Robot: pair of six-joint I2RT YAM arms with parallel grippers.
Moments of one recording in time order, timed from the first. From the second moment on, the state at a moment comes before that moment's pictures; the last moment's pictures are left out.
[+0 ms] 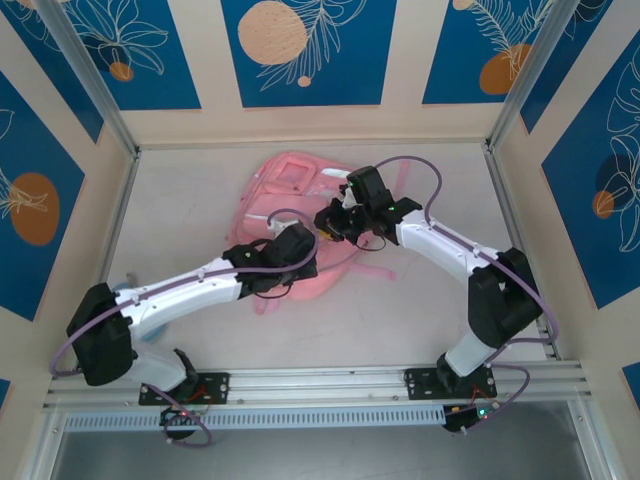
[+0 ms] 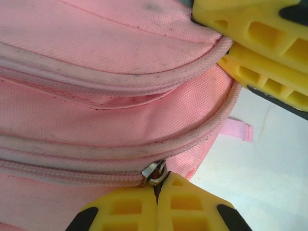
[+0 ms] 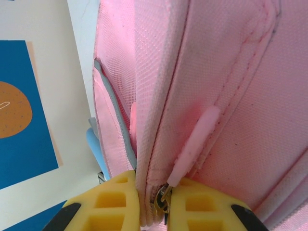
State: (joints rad) left arm -0.95 1.39 1.05 -0.54 -0.24 -0.96; right arm 0.56 1.59 1.20 -0.40 -0.49 1.02
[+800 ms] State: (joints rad) left arm -0.74 1.25 0.96 -0.62 -0.01 -0.75; right arm 0.54 1.57 1.17 -0.47 -0.44 0.94
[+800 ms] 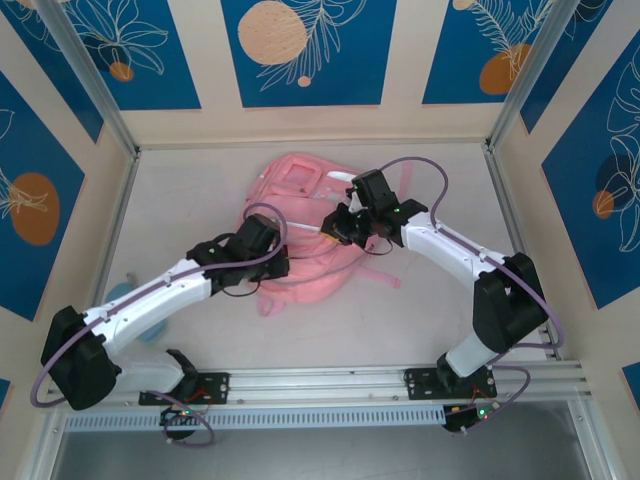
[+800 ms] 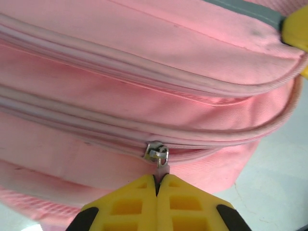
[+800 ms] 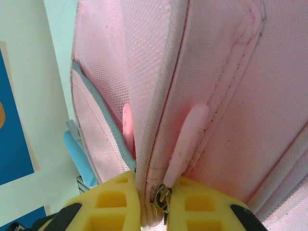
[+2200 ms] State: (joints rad) left arm -0.76 1.37 0.92 -0.52 0.11 -0.41; right arm 0.47 1.50 1.10 -0.48 -0.44 0.92
